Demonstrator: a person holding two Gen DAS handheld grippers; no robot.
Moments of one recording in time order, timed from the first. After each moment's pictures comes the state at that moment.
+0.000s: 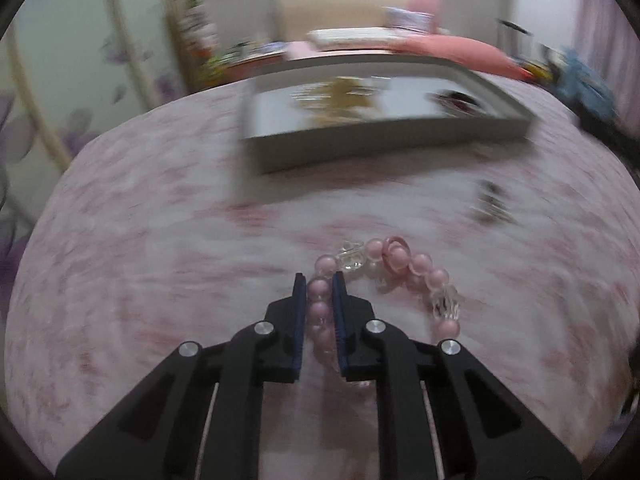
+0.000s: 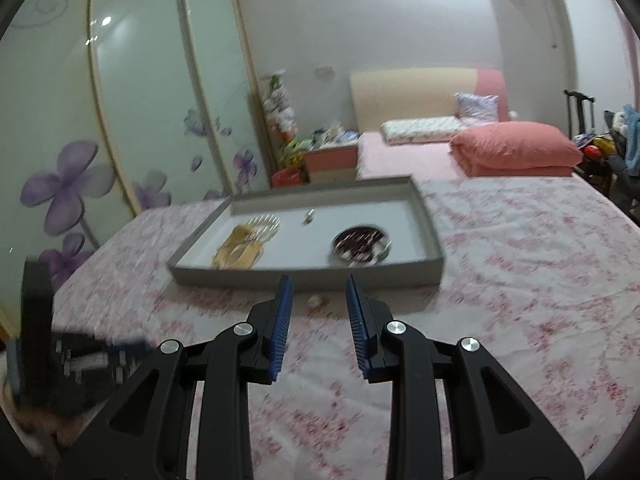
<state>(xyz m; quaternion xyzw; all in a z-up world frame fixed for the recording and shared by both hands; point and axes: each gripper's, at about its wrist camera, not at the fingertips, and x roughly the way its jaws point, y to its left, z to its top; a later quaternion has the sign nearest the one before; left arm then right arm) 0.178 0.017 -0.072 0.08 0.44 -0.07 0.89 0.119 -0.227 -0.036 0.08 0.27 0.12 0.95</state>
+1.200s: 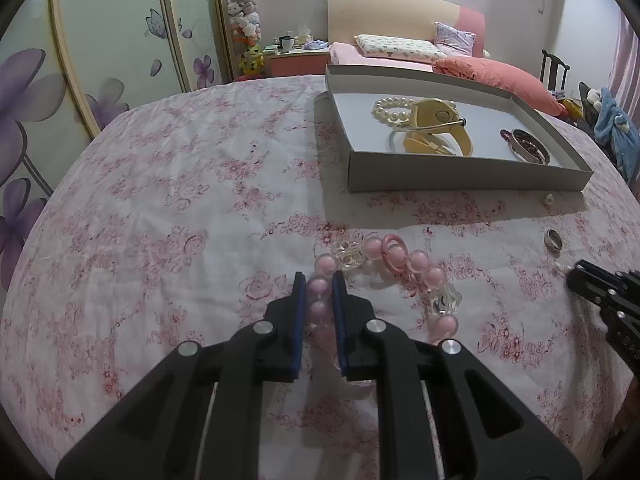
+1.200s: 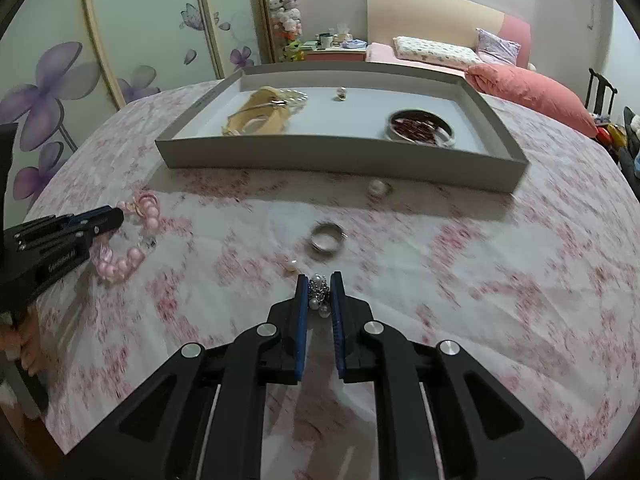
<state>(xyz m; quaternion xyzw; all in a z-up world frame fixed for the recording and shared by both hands) 0.201 0.055 -0.070 0.04 0.43 -0.03 0.90 0.136 -0.170 -0.080 0.02 0.43 0.09 0.90</state>
